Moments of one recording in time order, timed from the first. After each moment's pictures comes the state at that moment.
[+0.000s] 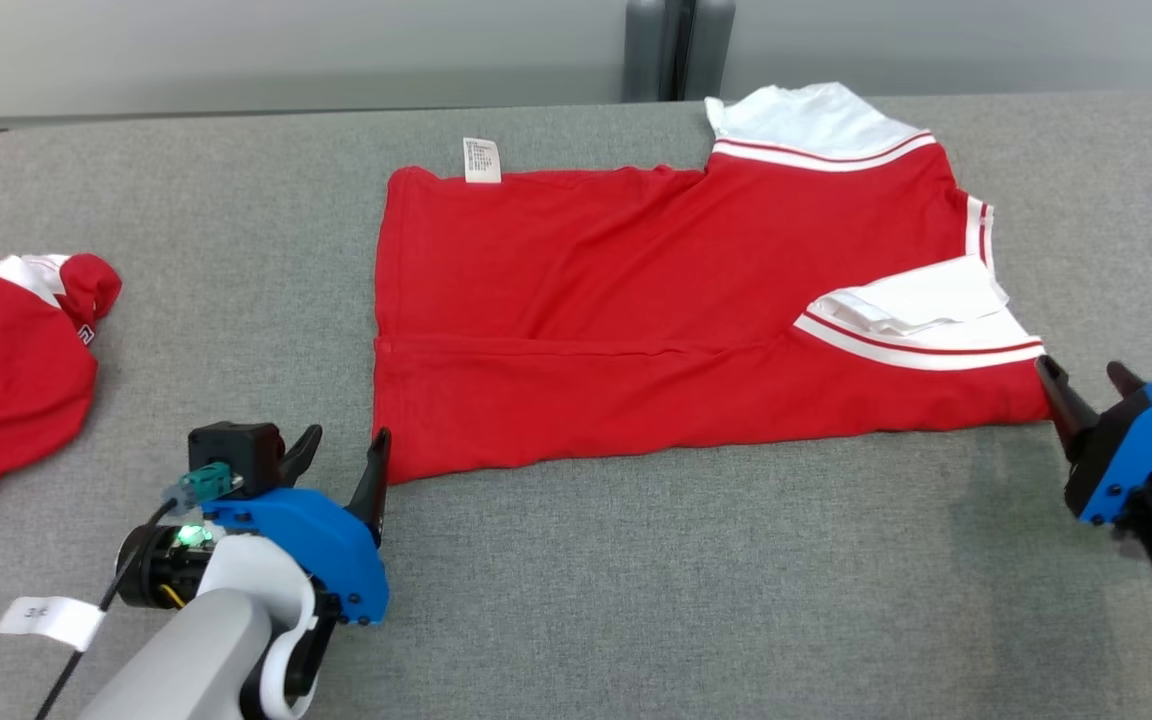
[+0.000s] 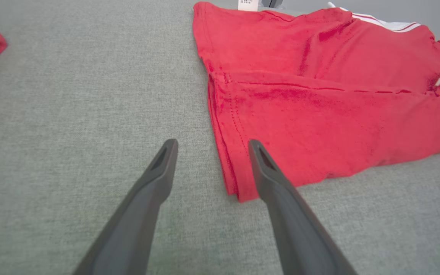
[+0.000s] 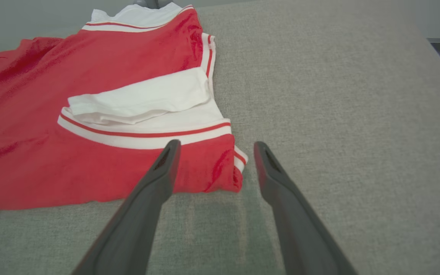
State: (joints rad) left arm -0.41 0.44 -0.72 0.34 -0.85 0.18 0.04; right arm -0.39 -0.21 -0.22 0.28 0.26 0.13 0.52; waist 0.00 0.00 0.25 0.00
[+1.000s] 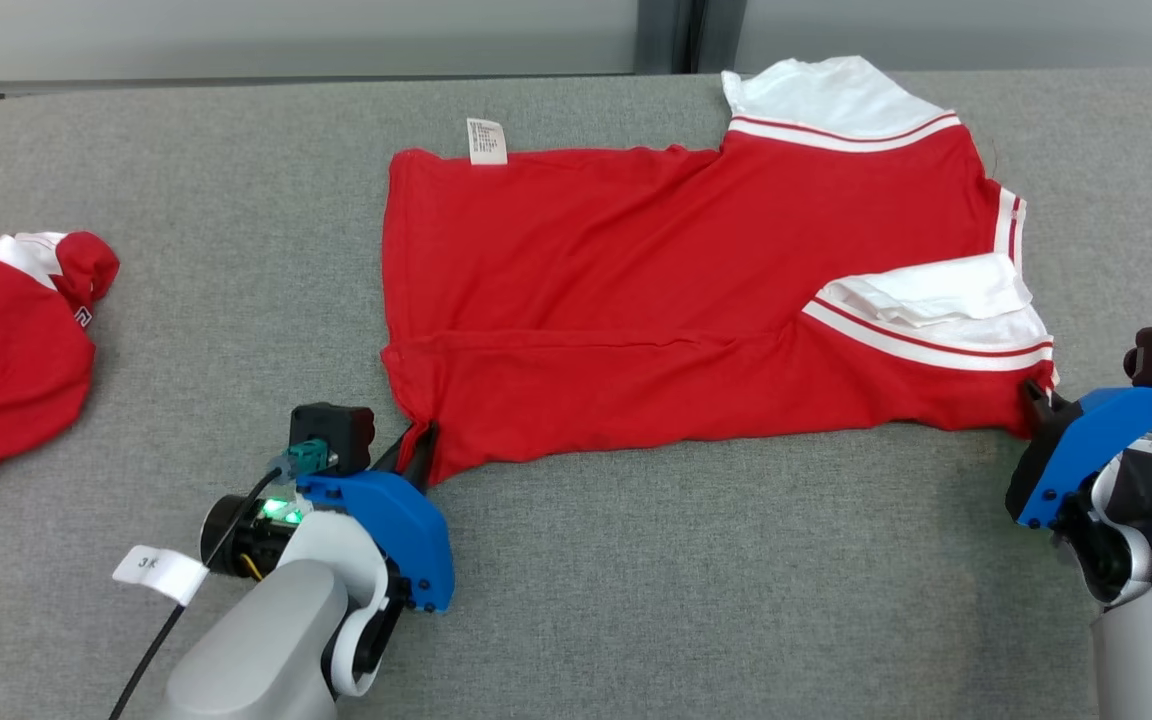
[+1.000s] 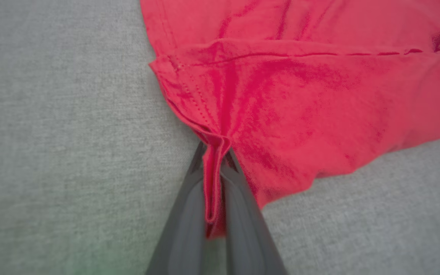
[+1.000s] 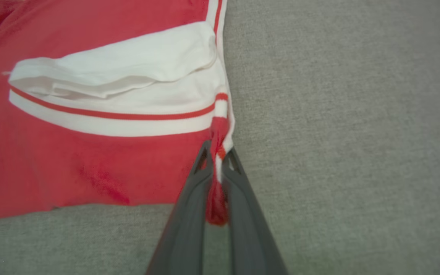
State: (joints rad) left arm -0.55 0.28 -0.82 0.64 -0.81 0.08 0.01; right arm -0.47 -0.09 -0.30 0.49 0.10 0.13 0.42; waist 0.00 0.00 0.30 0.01
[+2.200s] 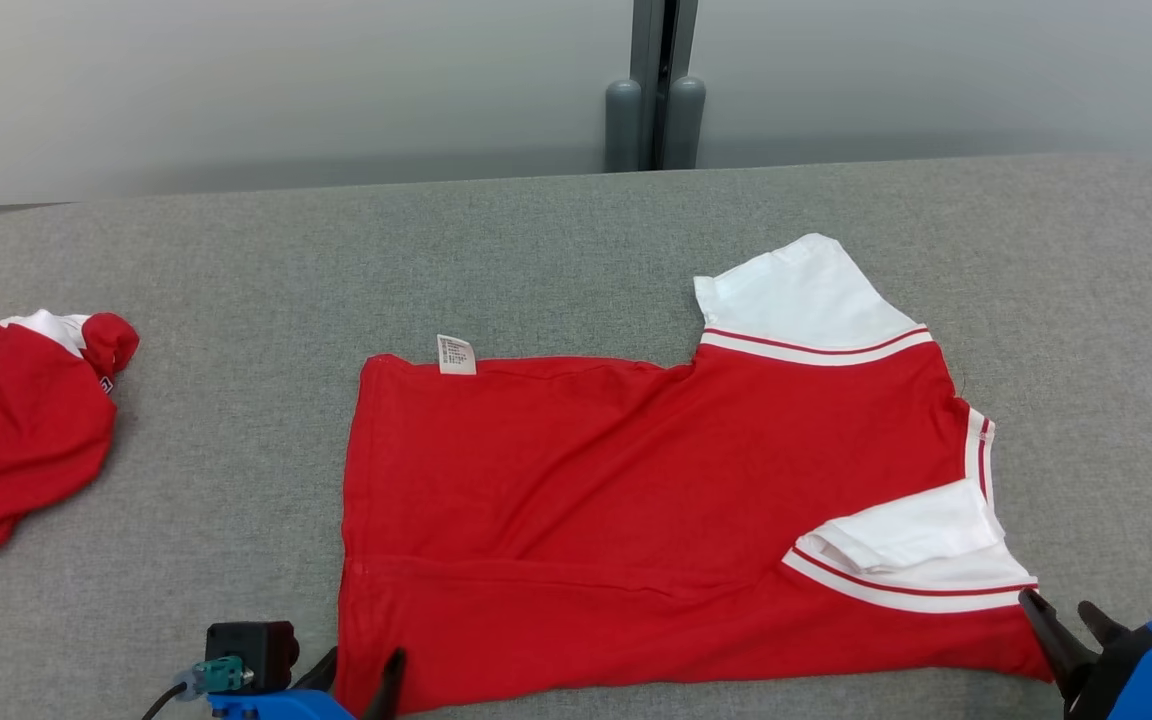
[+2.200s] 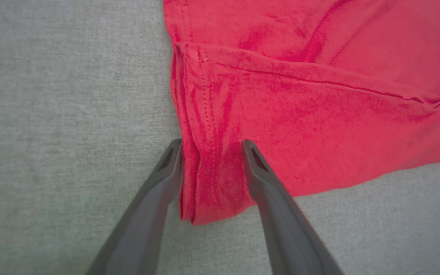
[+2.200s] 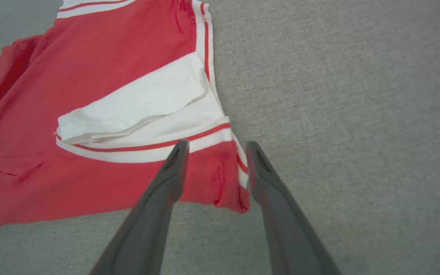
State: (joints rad) left arm -0.08 0.57 -0.77 0.07 -0.94 0.29 0.12; right arm 0.08 -0.05 -0.31 -0.06 0.36 0.13 0.66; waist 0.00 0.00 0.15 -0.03
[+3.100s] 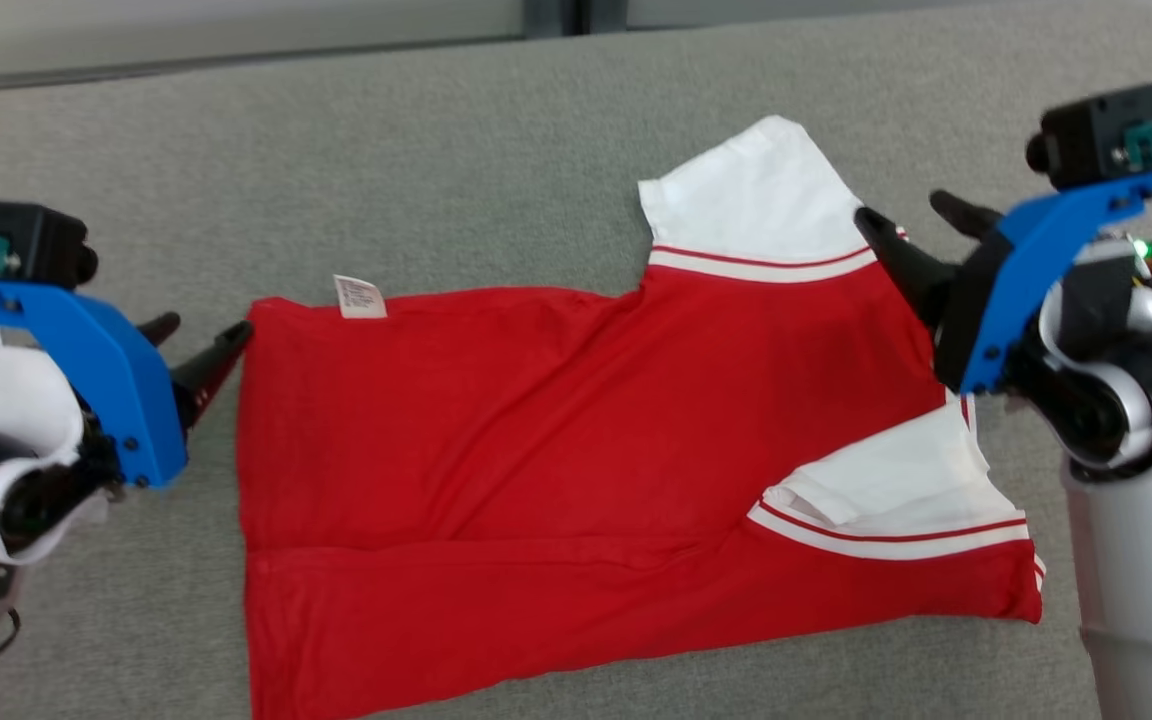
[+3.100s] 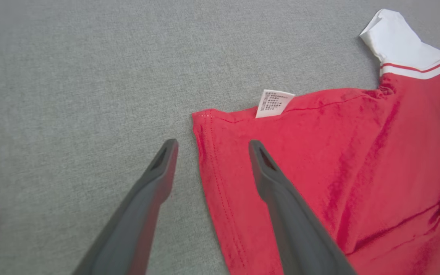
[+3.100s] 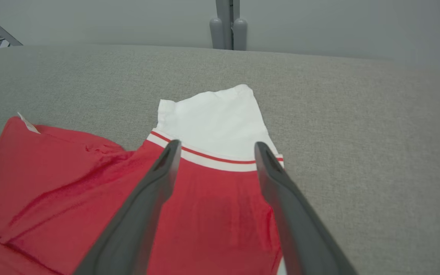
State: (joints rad) left arm -0.62 0.78 -0.65 0.10 -1.07 0.08 0.57; right arm -0.58 -0.14 0.00 0.03 0.32 0.13 0.83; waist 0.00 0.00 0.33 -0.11
